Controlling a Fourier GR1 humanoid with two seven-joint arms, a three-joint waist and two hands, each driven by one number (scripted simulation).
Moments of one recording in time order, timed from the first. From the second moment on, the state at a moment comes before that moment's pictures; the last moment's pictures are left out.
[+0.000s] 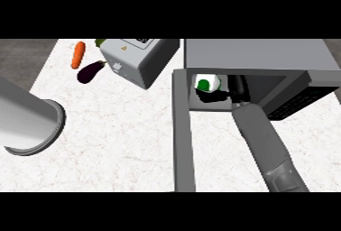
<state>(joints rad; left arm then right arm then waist) 0.31 0.10 0.78 -2.18 0.69 -0.59 0.23 -0.74 -0.04 -0.08 -0.71 0.32 -0.32 -0.47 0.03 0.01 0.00</state>
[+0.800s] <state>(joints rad) 0.25 0.10 0.72 -2.15 0.64 -0.61 0.21 -1.01 -0.15 -0.19 -0.28 0.38 -0.60 -0.58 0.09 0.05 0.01</state>
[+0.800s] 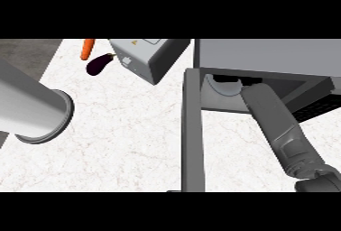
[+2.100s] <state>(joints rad) 0.15 0.12 0.65 -2.05 0.51 -0.64 0.19 -1.08 -0.26 -0.14 -0.10 0.51 -0.79 -0.54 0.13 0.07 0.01</state>
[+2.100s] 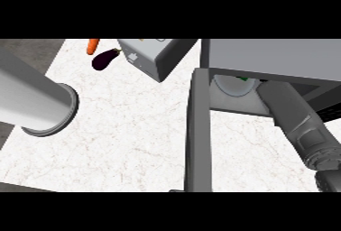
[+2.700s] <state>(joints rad) 0.13 0.11 0.56 -2.02 0.50 -0.73 0.17 -1.07 -0.21 -0.24 -0.13 0.39 -0.56 -0.68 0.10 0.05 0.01</state>
